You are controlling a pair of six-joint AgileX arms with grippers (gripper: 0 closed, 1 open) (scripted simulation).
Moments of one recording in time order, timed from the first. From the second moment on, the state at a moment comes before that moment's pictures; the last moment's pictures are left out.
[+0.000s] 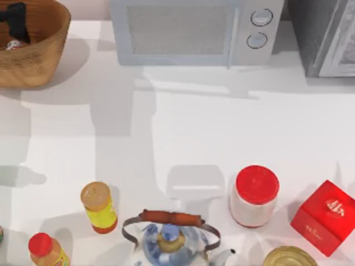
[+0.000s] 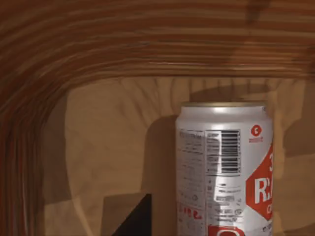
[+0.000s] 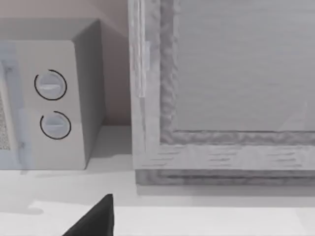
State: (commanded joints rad) left arm 0.18 2.83 2.91 -1.40 0.30 0.13; right arm 0.00 0.00 0.00 0.00 0.00 0.00
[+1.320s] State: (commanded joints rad) left arm 0.16 2.91 2.90 -1.31 0.30 0.11; right arm 0.00 0.00 0.00 0.00 0.00 0.00
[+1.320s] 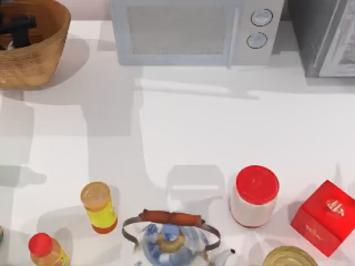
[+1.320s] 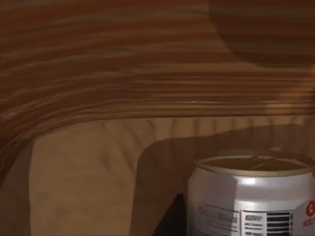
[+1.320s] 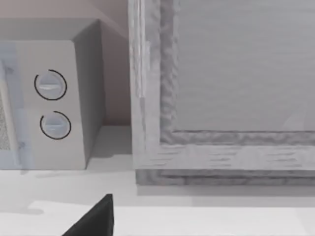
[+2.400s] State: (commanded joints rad) left arm 0.15 2.83 2.85 -1.31 0.29 0.10; right arm 0.00 0.00 0.00 0.00 0.00 0.00
